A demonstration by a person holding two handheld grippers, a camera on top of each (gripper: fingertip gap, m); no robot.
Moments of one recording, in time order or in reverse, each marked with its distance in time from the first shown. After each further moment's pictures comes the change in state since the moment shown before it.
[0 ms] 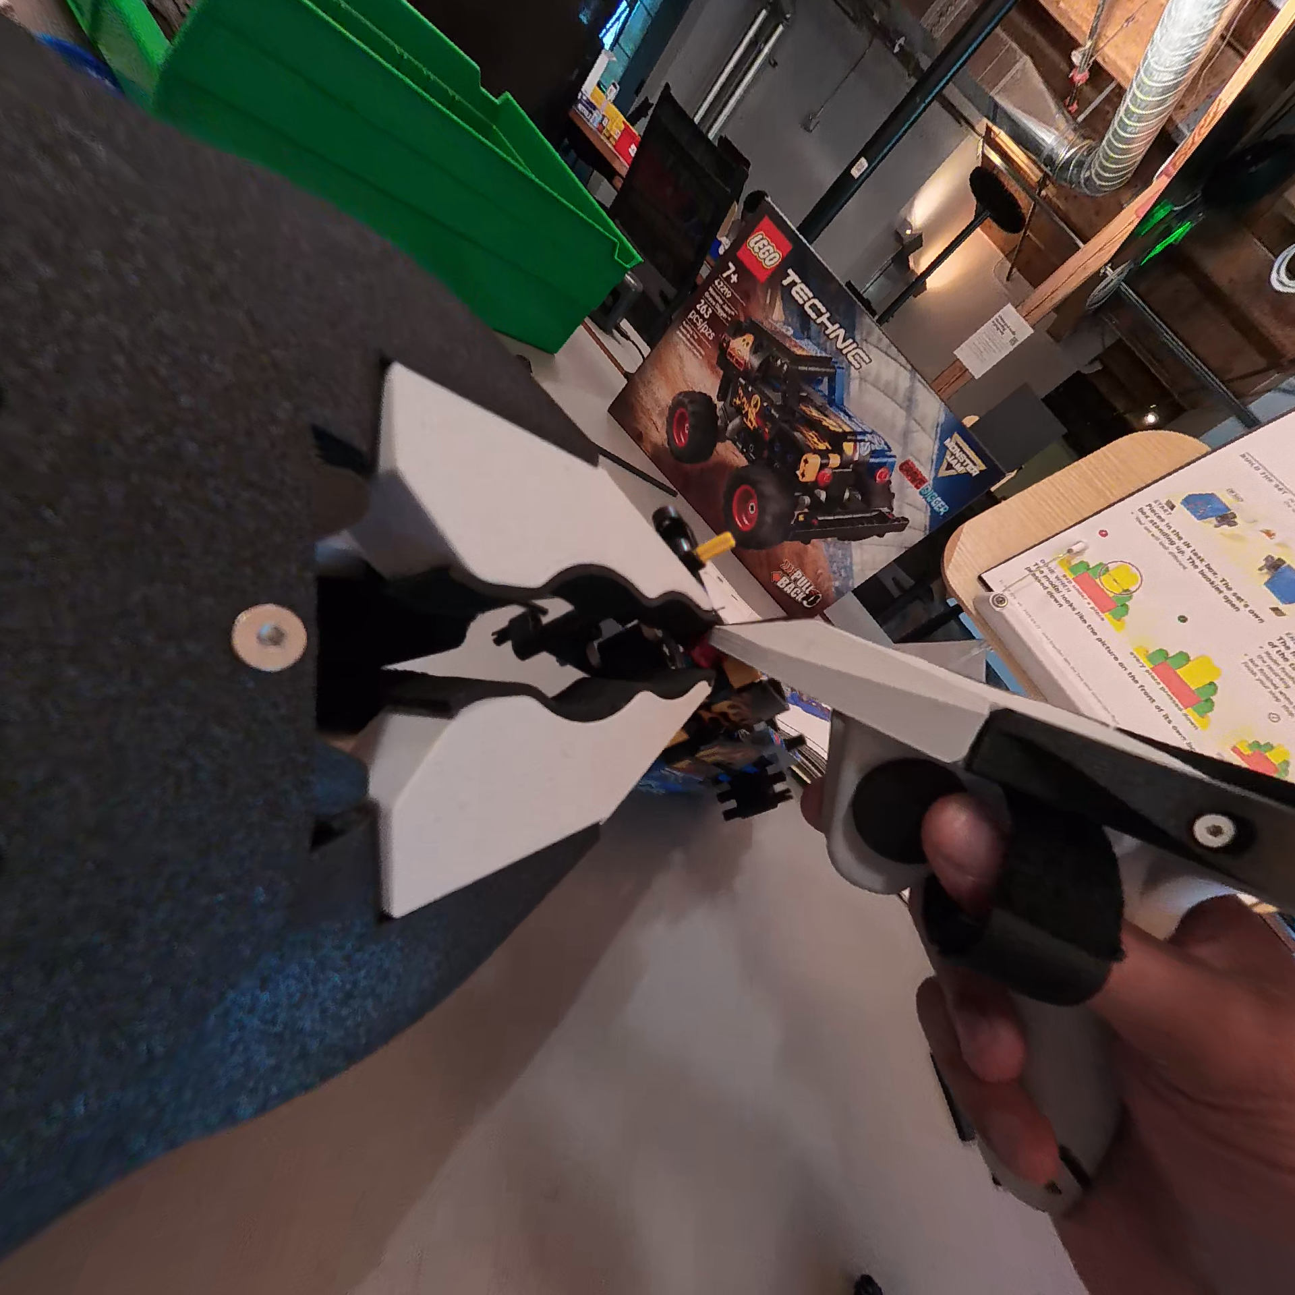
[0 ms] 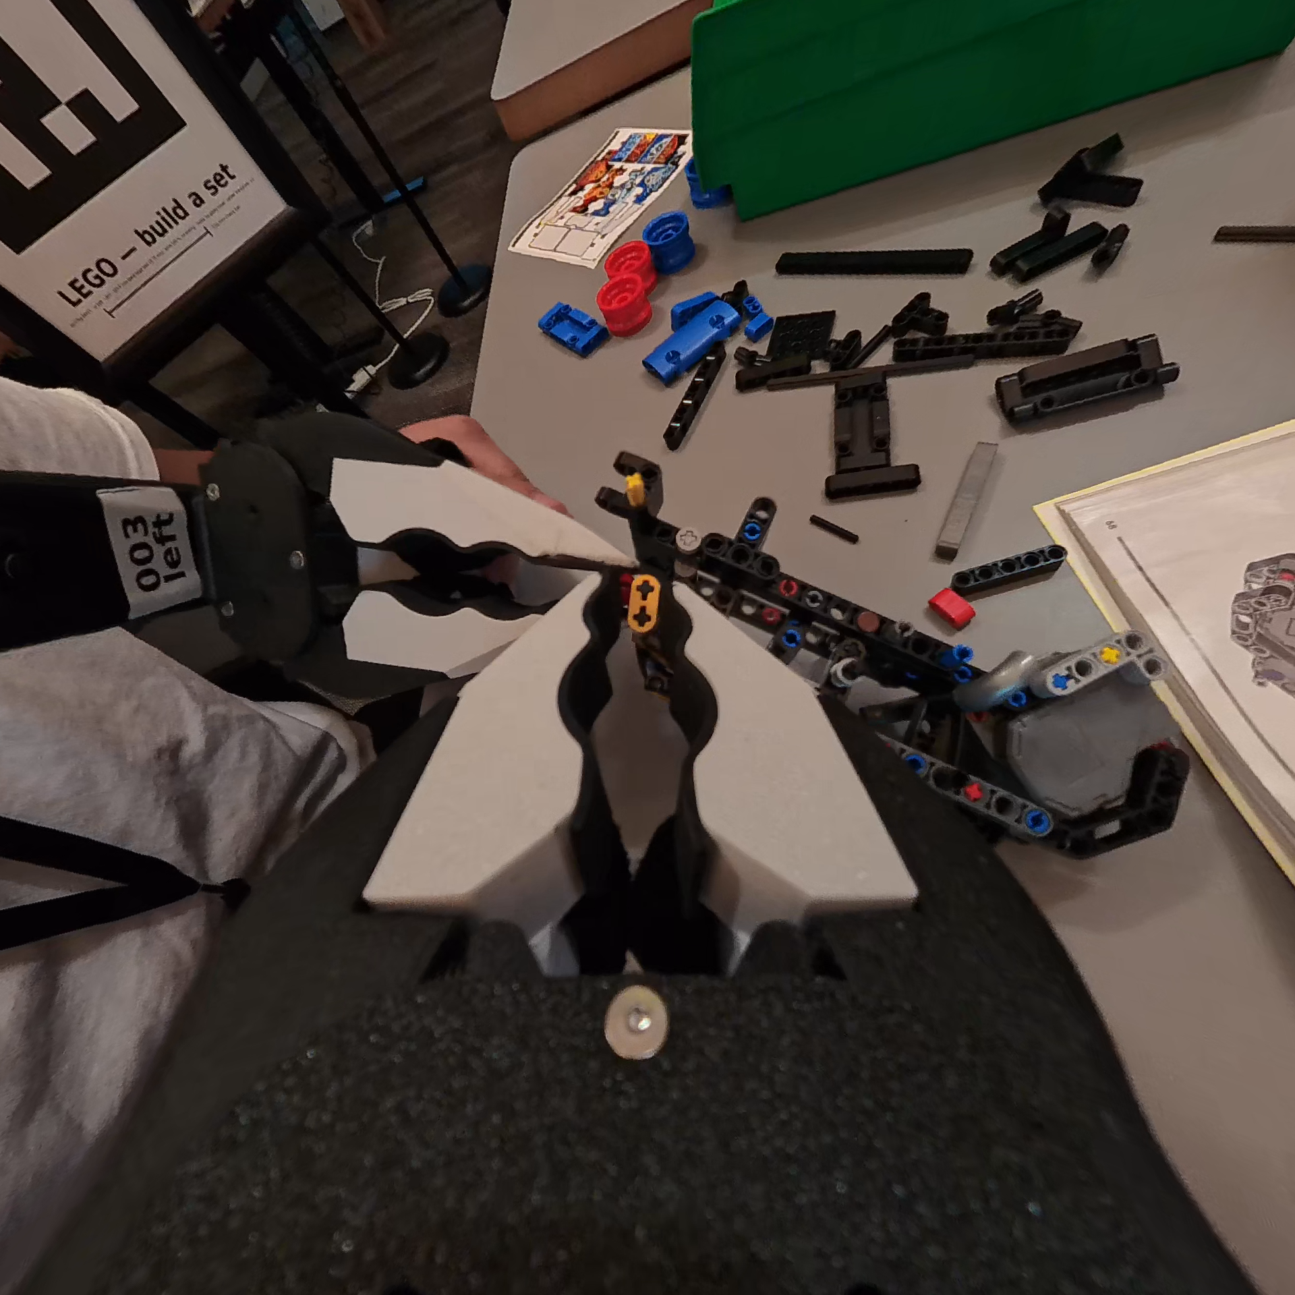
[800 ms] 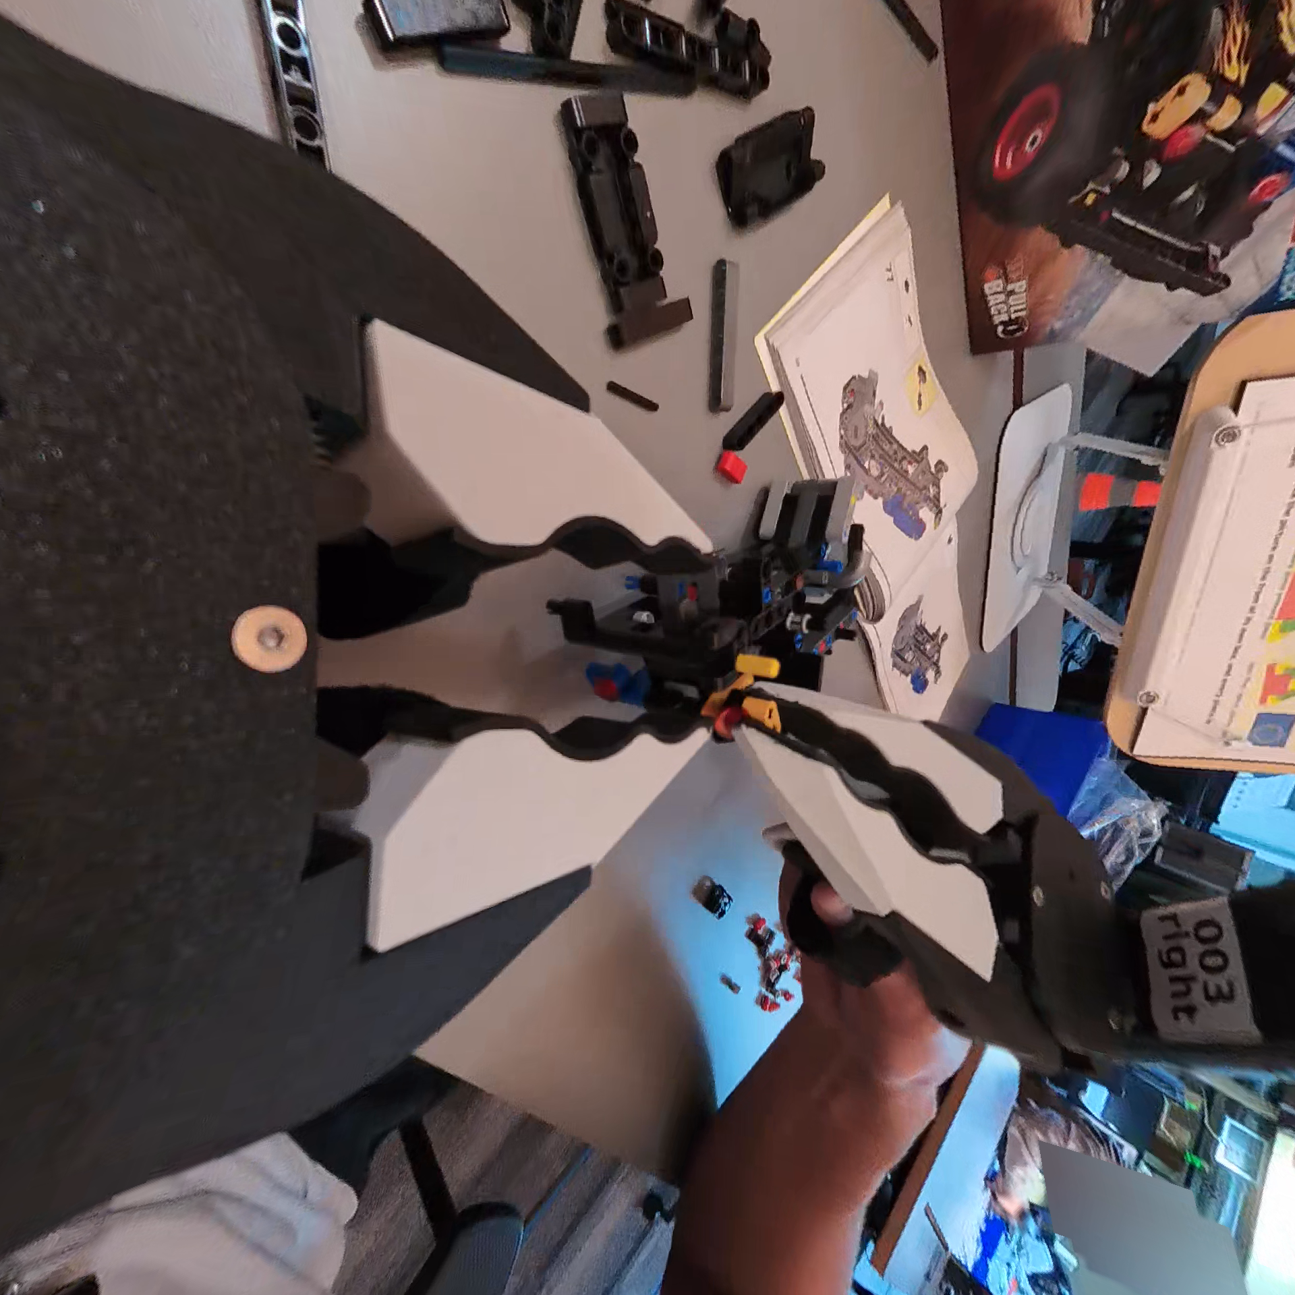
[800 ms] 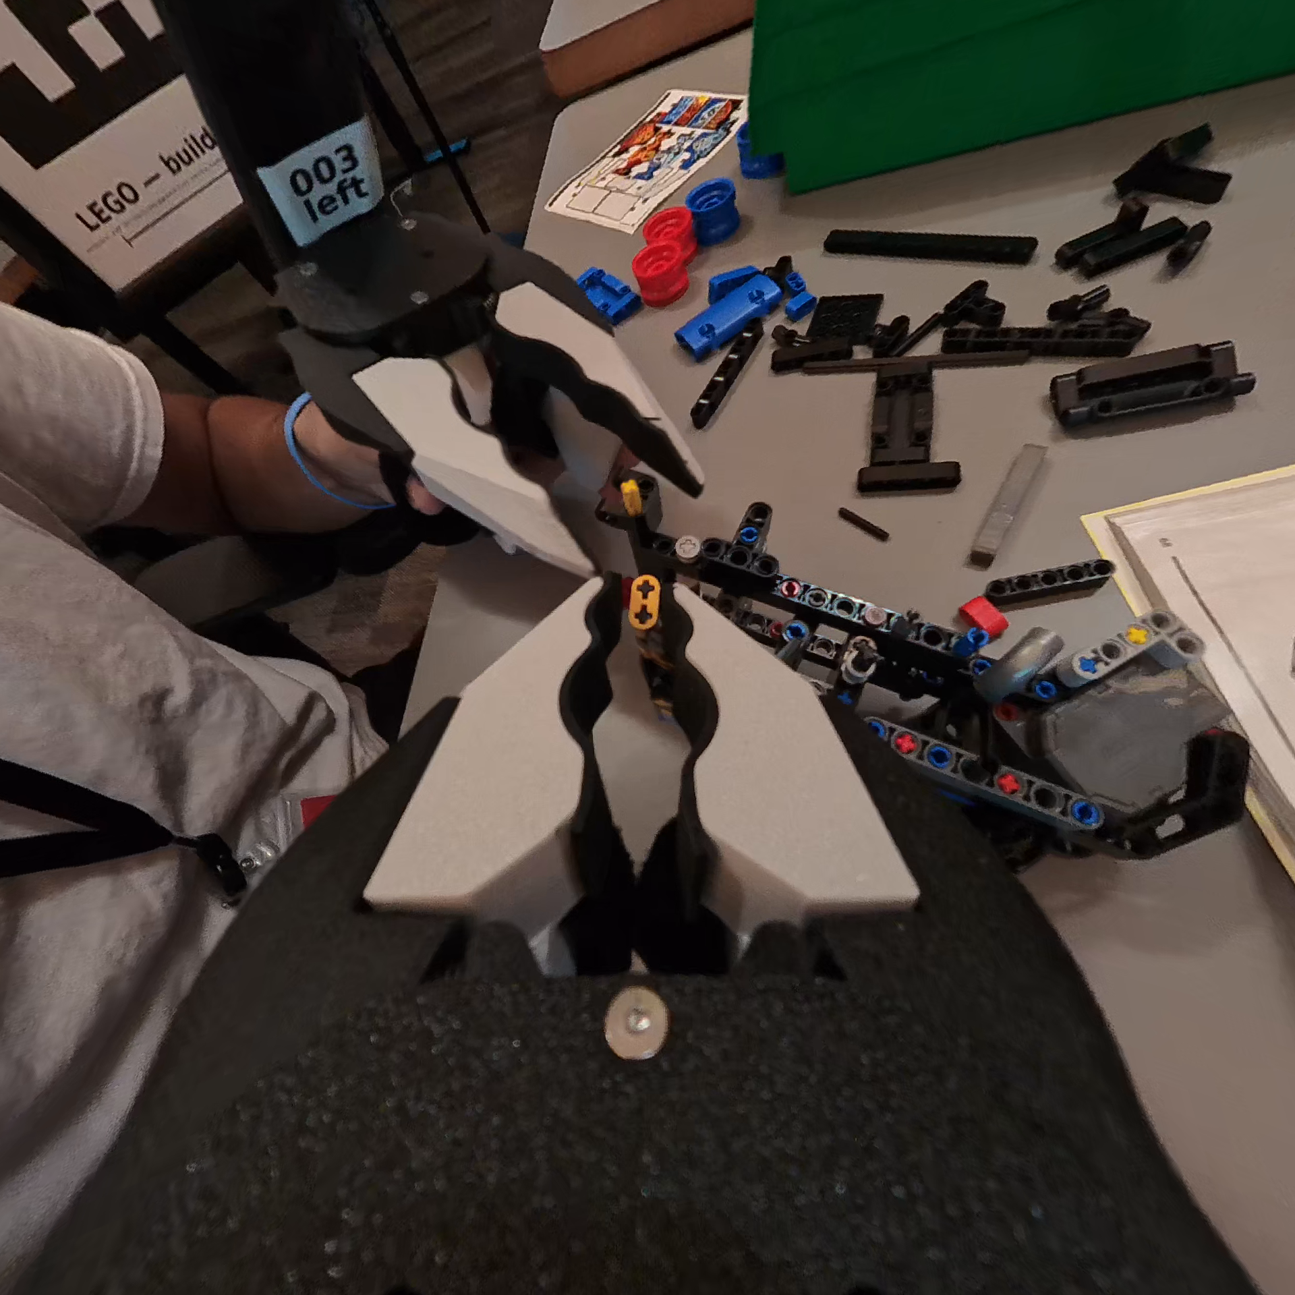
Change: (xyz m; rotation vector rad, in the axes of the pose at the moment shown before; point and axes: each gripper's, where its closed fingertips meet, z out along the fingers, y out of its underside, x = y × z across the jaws) left arm -0.005 0.023 -0.013 -0.076 0.529 -0.735; right arm -0.003 0.011 0.008 -0.020 -0.056 -0.068
